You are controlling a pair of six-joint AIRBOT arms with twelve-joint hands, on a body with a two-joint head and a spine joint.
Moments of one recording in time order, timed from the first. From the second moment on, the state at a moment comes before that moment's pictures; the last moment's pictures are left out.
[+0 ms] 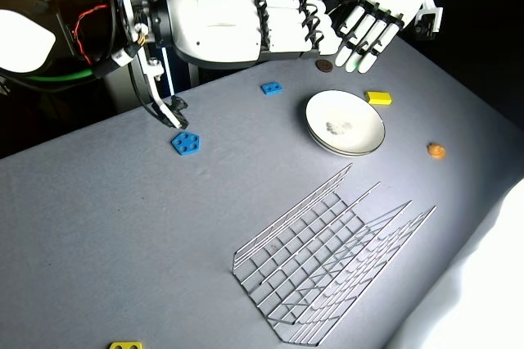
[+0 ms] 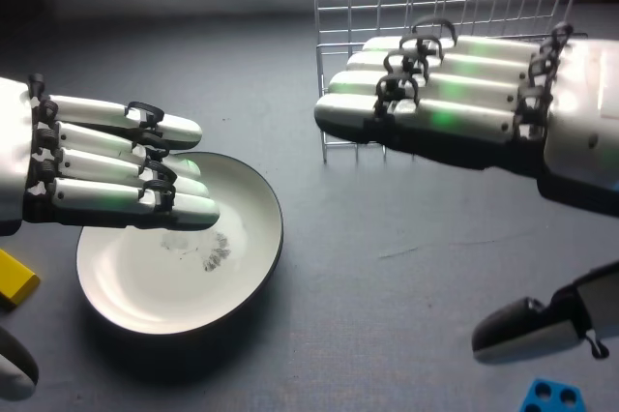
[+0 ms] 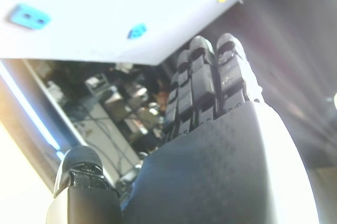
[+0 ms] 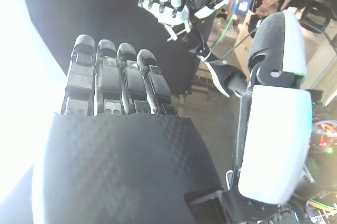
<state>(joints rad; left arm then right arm) 0.48 -0.66 1.18 1.33 -1.12 -0.09 -0.53 -0.73 0.73 -0.50 0.84 -0.44</state>
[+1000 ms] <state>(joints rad) 0.41 -0.70 1.27 1.47 -1.14 -0.15 -0.54 -0.73 0.71 -0.46 0.82 -0.48</state>
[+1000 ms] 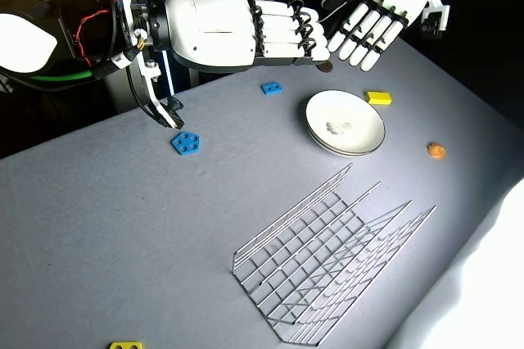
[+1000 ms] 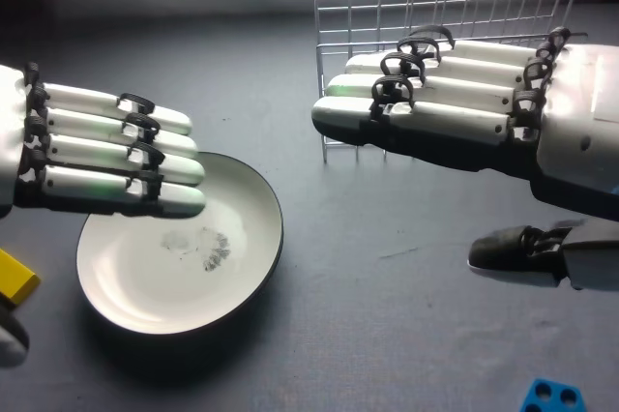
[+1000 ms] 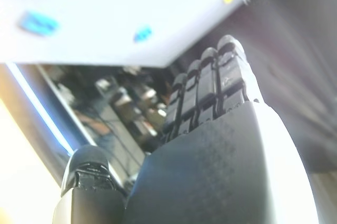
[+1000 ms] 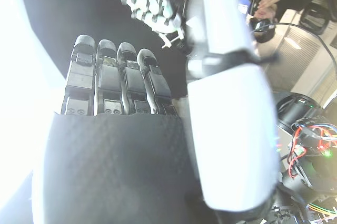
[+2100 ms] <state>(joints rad) 0.64 -0.84 1.39 1.56 -1.02 -0.07 -0.52 -0.75 0.72 -0.39 0.76 -0.54</state>
